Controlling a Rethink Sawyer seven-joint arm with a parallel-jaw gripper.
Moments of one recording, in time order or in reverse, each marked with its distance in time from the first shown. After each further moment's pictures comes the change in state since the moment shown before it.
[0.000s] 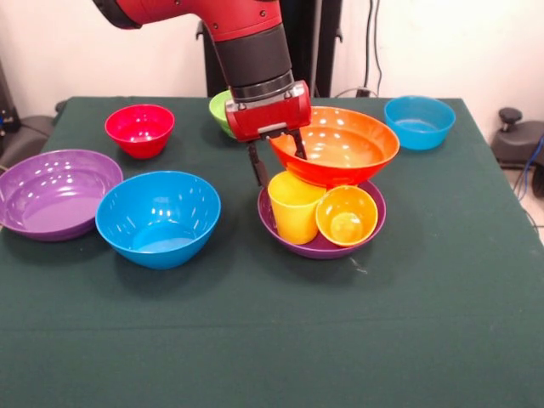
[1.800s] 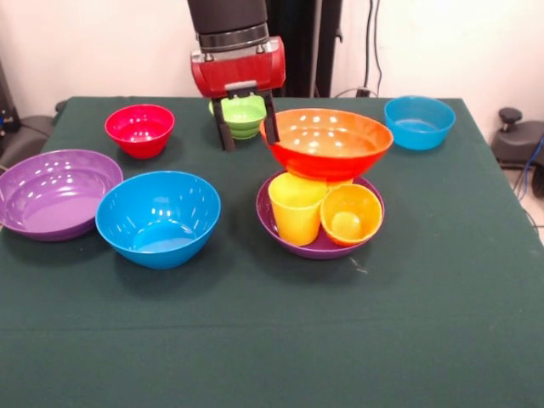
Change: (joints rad) arm -0.004 -0.191 -0.011 0.027 0.075 0.104 0.000
